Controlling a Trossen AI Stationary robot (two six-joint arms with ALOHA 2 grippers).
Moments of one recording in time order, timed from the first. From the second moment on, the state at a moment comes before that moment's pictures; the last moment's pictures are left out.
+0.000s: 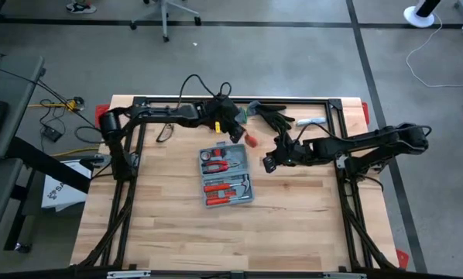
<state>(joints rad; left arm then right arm) 0.39 1.83 1.23 -0.09 0.21 -0.35 0.05 1.32 0.82 -0.39 0.37 0.92</state>
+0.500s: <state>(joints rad) 0.38 1.87 1.23 -0.03 0.26 -0.36 0.05 1.32 0.82 -0.39 0.38 0.92</state>
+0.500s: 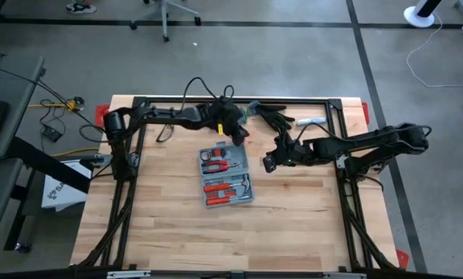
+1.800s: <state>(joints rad) 0.34 1.69 1.13 -0.70 0.14 -0.03 0.06 1.32 0.82 -0.40 0.35 0.94</state>
